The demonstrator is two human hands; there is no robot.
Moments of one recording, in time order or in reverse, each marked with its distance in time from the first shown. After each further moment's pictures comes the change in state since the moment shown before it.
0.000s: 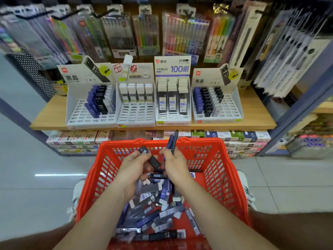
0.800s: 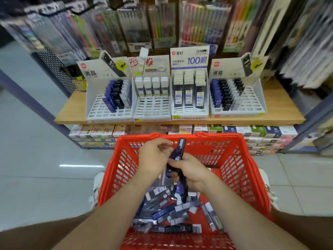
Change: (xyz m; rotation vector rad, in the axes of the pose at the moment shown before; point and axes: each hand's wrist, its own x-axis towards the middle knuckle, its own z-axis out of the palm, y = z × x) left_hand 0.008 0.006 0.006 0.628 0.133 0.485; right_hand -0.002 0.012 0.000 0.324 -0.449 0.221
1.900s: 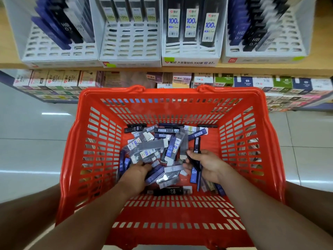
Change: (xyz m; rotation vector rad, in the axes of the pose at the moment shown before) left_hand -0.047 -0.209 0.058 0.775 -0.814 -0.096; right_hand 0.033 0.112 -0.113 0.162 0.288 0.459
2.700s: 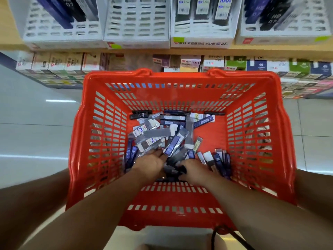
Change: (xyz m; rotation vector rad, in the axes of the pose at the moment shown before) left_hand 0.003 0.018 0.006 0.203 -0.063 0.184; right_hand 0.026 0.068 0.021 -1.499 -0.085 -0.196
